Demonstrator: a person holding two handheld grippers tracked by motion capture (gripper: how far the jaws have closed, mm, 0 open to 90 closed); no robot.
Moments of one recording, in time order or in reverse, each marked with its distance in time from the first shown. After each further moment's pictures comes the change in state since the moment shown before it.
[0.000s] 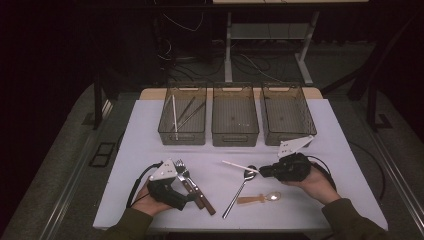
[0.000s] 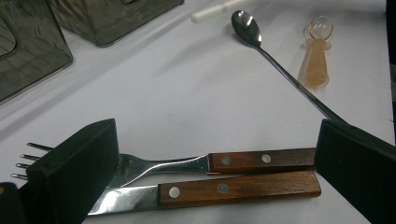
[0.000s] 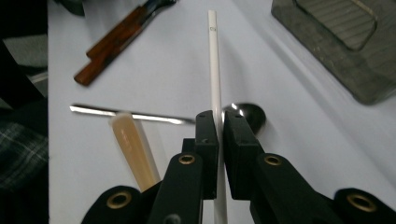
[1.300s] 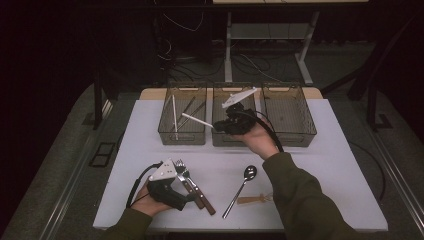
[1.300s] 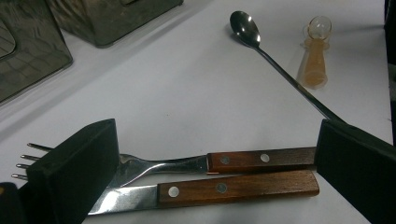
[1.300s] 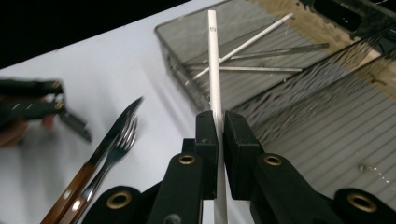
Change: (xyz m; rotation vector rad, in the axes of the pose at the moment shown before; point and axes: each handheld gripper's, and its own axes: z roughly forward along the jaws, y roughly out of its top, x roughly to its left) left arm -0.001 0.000 0.000 -0.015 -0.001 -0.005; right arm -0.016 0.165 0.070 -0.050 -0.147 0.059
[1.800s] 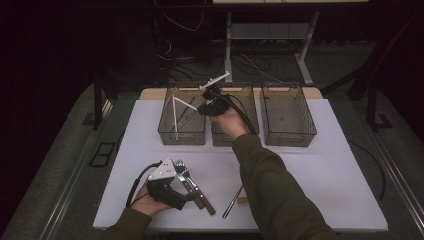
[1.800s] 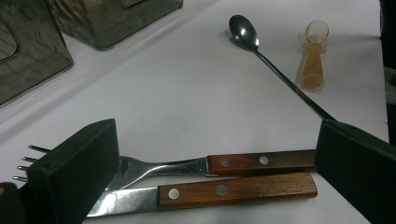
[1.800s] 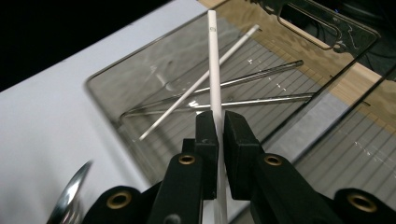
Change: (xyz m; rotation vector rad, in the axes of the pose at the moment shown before) left arm 0.001 0.001 0.000 -0.013 -0.007 -0.009; right arm -0.022 0.053 0.070 0.053 -0.118 0.104
